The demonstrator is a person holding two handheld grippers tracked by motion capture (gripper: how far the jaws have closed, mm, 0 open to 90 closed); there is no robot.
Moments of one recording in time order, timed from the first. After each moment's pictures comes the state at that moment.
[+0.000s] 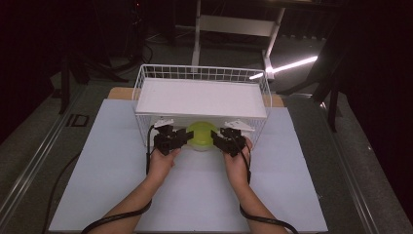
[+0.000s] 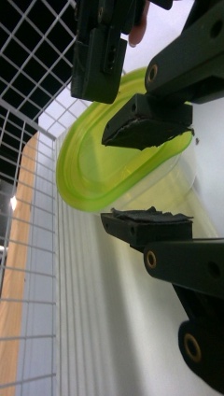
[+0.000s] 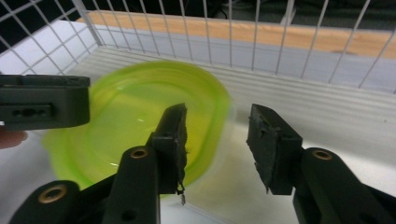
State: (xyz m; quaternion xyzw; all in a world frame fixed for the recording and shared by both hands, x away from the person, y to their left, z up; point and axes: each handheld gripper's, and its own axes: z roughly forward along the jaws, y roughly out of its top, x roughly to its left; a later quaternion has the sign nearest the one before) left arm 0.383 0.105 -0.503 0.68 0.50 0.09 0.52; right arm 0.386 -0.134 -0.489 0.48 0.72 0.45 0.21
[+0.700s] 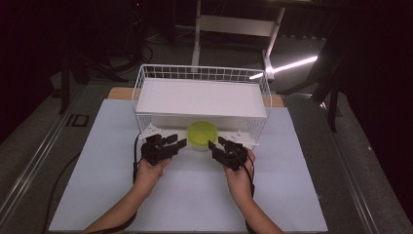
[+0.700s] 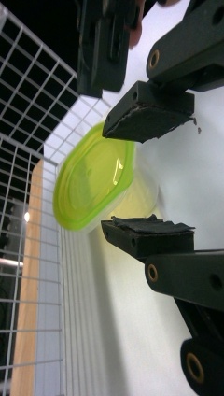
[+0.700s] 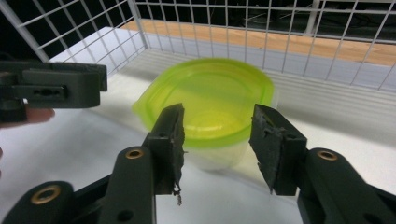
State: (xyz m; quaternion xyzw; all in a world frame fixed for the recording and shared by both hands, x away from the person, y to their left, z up) left arm 0.338 0.134 -0.494 0.69 0.46 0.10 0.56; right arm 0.332 -0.135 -0.477 0.44 0.73 0.48 0.20
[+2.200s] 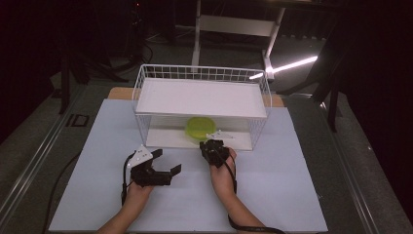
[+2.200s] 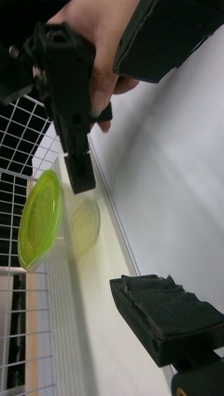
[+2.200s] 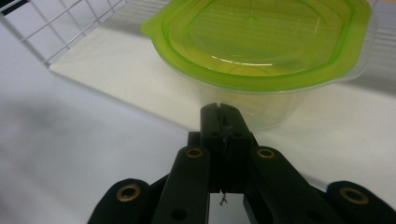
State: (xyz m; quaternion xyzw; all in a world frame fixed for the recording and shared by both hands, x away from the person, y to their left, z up) left arm 0.281 0.150 -0.514 0.71 0.40 0.15 0.57; right arm 0.364 -0.088 -0.514 0.47 0.76 0.42 0.18
